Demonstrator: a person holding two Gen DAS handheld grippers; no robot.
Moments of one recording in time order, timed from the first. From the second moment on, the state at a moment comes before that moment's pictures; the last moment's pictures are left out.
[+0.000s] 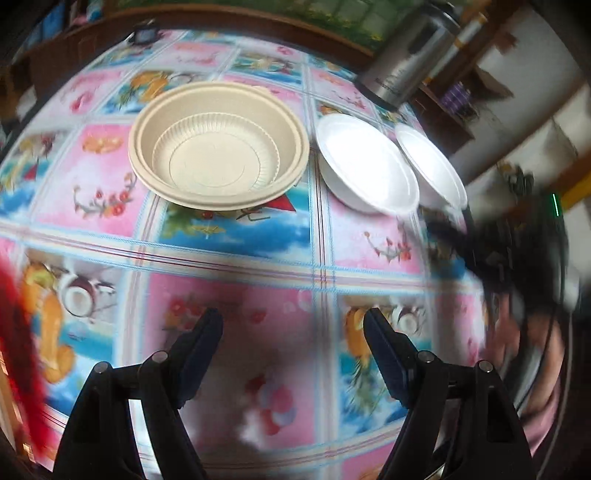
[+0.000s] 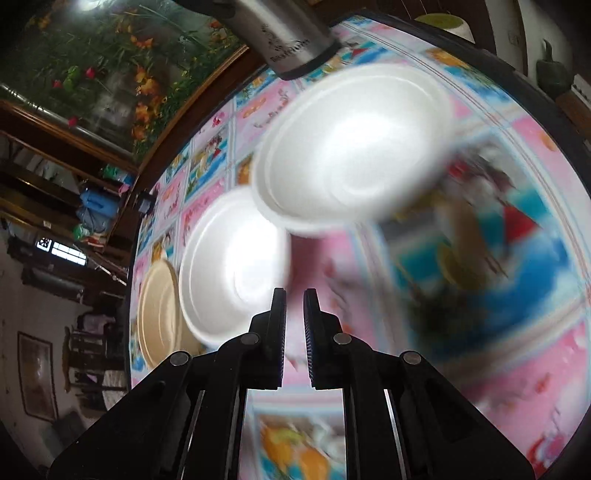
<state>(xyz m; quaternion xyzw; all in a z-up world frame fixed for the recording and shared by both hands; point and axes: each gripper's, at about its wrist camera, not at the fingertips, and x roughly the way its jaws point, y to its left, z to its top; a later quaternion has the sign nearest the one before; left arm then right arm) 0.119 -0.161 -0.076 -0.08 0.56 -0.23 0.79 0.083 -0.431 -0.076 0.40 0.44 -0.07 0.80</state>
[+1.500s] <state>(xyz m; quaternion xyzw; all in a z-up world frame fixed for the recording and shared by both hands) 0.212 -0.217 -0.110 -0.28 0.61 -0.18 0.72 0.100 -0.442 -0.106 0.47 0.37 -0.02 0.80</state>
